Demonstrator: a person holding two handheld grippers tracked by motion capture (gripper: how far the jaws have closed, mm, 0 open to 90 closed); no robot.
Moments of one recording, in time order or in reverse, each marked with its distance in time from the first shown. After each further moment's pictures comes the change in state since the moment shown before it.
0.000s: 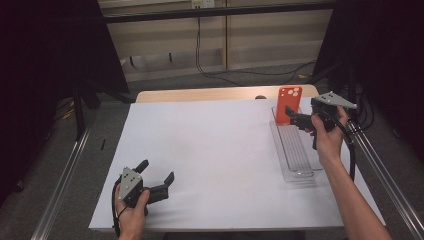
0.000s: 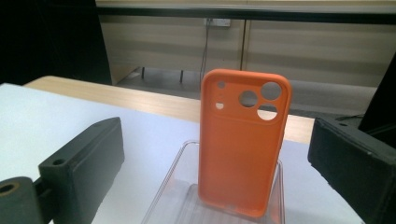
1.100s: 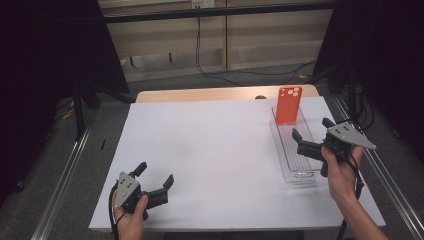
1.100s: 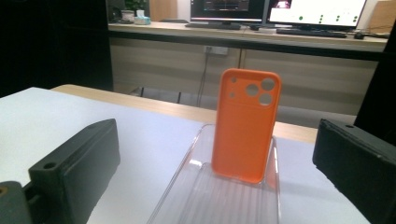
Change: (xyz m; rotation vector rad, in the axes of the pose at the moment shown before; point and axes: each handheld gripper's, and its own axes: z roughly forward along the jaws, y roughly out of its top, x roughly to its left) left arm -0.012 0.006 -0.014 -0.046 0.011 -0.009; right arm 0.030 -0.033 -0.082 -0.131 -0.009 -0.037
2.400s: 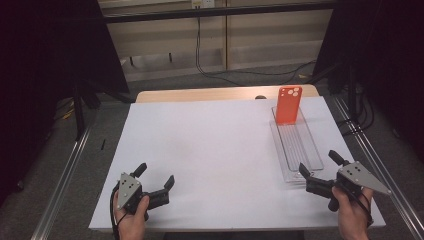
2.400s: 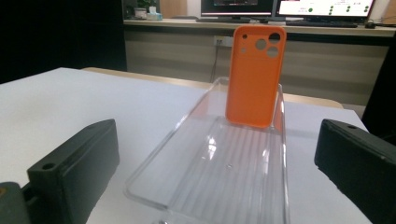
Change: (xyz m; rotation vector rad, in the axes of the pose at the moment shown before) left arm -0.003 -0.001 0.001 0.022 0.023 0.020; right arm 0.008 -0.058 -0.063 -0.002 0.035 0.020
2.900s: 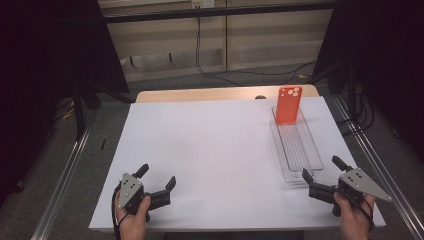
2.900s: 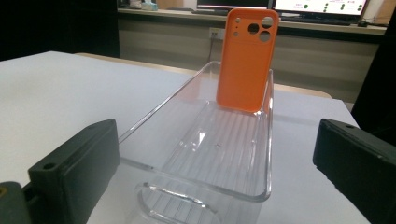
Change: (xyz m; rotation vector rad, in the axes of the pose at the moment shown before) left arm -0.003 -0.004 0.004 0.014 -0.027 -0.020; right arm -0.005 -0.016 -0.007 0.021 -0.018 -0.047
